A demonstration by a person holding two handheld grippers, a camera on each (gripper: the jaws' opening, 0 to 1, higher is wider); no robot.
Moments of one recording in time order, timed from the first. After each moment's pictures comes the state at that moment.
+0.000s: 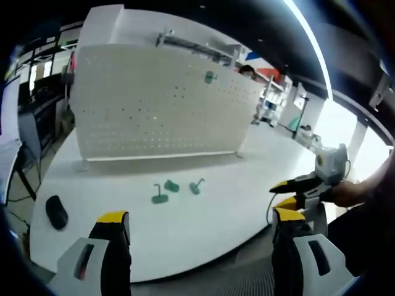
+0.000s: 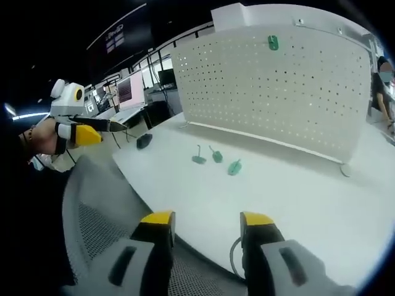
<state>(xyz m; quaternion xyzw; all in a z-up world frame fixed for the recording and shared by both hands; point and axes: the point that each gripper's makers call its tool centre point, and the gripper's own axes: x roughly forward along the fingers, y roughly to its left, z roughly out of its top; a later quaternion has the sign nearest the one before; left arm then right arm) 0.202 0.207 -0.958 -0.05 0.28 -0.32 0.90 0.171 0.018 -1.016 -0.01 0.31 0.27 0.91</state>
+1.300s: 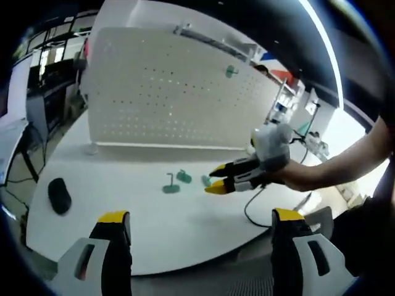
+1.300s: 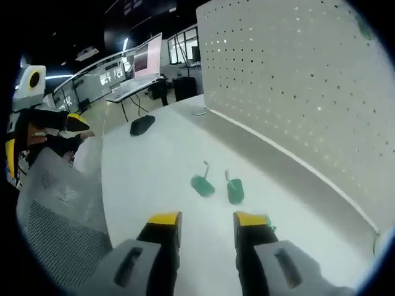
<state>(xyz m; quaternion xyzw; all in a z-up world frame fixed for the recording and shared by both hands) 0.213 0.231 -0.981 -0.08 0.31 -0.29 0.90 0.326 0.120 -1.078 -0.11 0.34 0.36 0.86</state>
